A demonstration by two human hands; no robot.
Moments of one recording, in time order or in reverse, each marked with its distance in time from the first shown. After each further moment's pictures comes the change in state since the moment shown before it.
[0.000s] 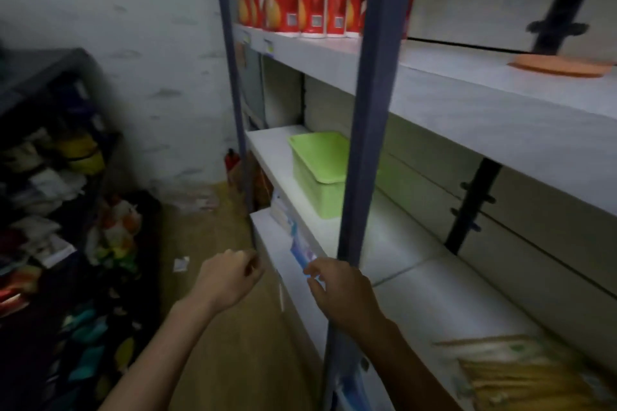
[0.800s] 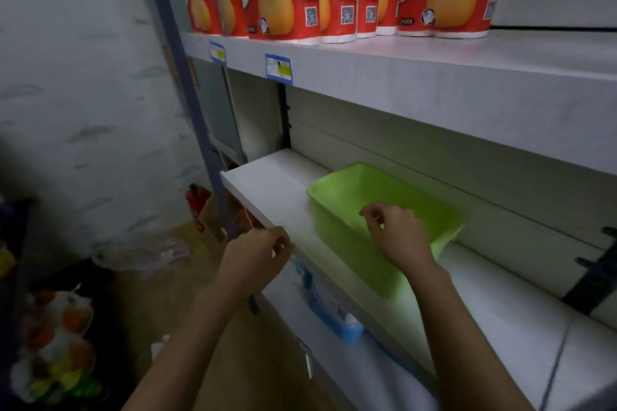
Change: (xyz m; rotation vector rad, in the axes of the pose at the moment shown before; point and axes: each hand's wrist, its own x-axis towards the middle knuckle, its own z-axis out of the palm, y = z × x) left_hand 0.297 -0.126 -0.042 -0.135 0.062 0.383; right_hand 0.319 0.012 0.005 -0.029 0.376 0.404
